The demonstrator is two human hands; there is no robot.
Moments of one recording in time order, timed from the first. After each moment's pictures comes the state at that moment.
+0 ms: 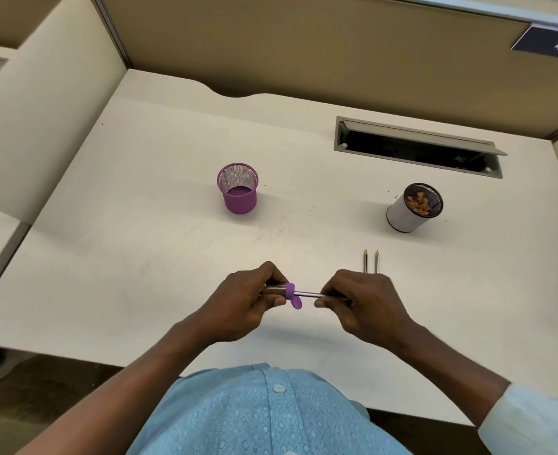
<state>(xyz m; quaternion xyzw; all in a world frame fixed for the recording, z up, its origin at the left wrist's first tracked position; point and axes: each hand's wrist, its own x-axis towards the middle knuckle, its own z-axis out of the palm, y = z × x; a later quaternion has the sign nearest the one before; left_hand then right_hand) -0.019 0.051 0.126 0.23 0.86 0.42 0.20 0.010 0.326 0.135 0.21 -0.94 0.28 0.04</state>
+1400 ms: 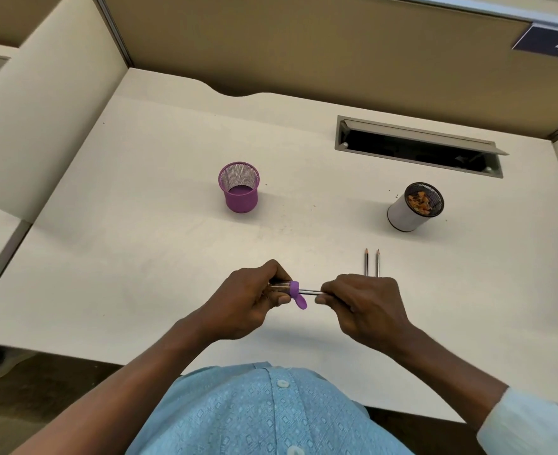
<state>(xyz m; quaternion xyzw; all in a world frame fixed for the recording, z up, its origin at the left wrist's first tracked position) -0.020 0.052 0.131 0.24 0.85 0.44 0.19 0.017 0.324 0.133 0.24 -0.94 0.21 0.08</state>
